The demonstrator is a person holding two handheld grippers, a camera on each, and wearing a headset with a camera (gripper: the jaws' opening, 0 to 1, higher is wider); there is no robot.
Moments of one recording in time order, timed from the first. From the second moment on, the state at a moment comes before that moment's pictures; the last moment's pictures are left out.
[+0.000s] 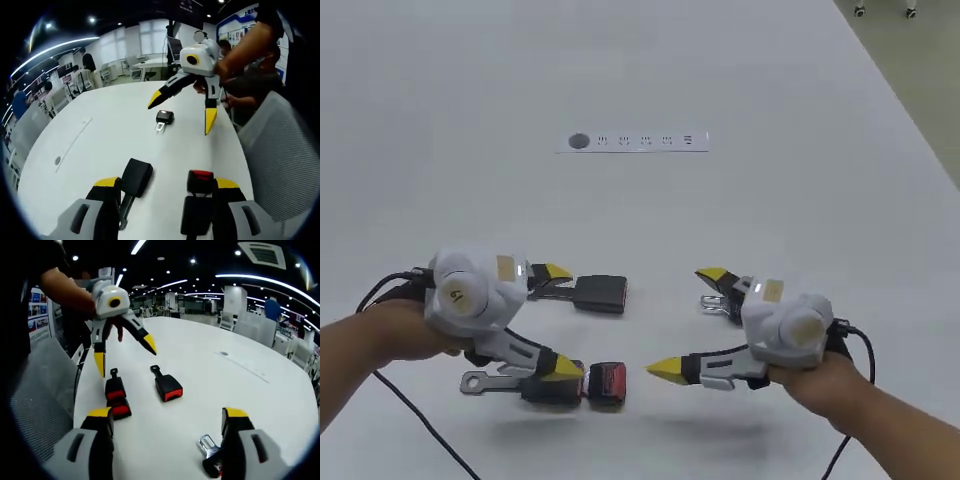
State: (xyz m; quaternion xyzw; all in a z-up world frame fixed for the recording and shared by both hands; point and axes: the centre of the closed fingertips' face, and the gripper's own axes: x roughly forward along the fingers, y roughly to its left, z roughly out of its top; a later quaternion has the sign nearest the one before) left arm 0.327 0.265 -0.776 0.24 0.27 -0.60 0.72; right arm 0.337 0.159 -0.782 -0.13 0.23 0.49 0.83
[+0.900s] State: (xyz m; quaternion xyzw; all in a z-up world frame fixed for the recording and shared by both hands) left arm 0.382 0.261 -0.802 0.27 0.27 -0.61 0.69; right arm 0.372 0.074 -0.826 -0.18 0.30 0.49 0.80
